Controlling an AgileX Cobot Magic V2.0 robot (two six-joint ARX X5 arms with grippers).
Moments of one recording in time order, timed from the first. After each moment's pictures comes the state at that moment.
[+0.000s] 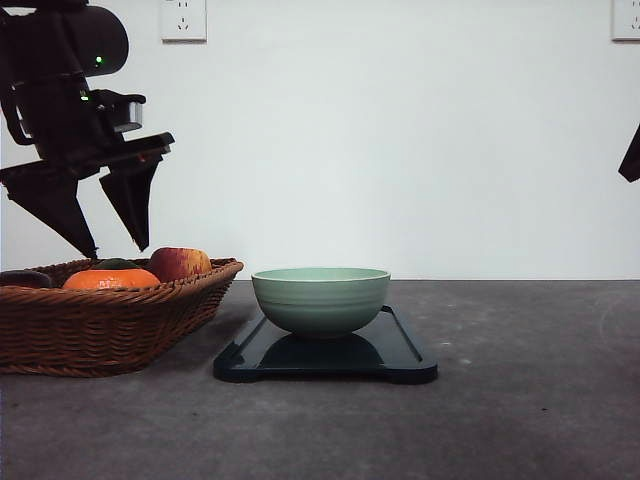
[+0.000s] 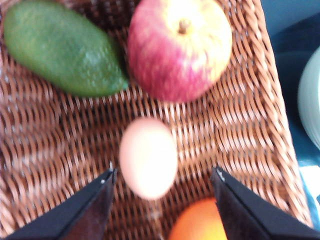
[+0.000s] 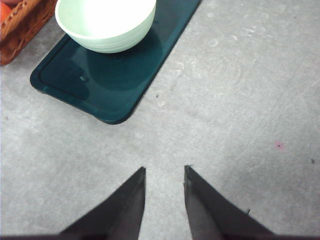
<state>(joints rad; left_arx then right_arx) -0.21 1.73 1.36 -0.71 0.11 -0.03 0.43 0.67 0.60 -0.62 -0.09 0.10</state>
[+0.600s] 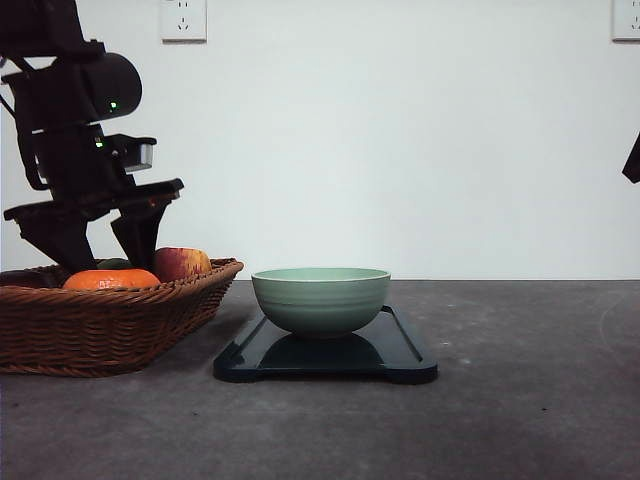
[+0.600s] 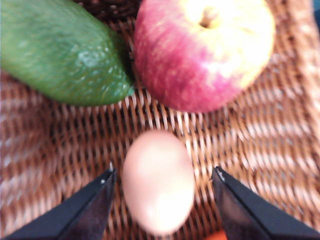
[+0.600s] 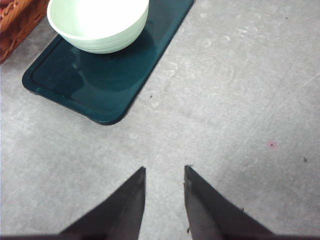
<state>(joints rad) -0.21 1.84 1.36 -0.65 0.10 -0.03 0.43 0.67 0.60 -0.62 -0.08 0.10</state>
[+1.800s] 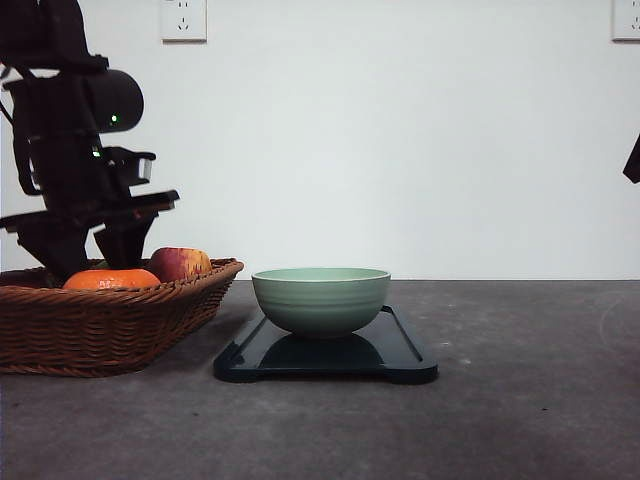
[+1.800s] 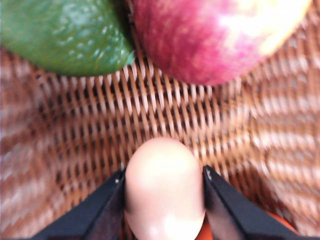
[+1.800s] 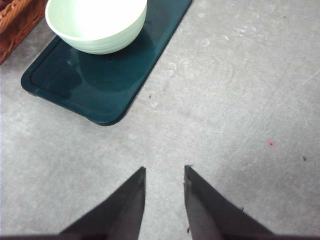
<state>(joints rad) -0.21 1.83 1.38 -0.75 0.10 -0.03 0.43 0.67 0.60 -0.62 -0.07 0.11</state>
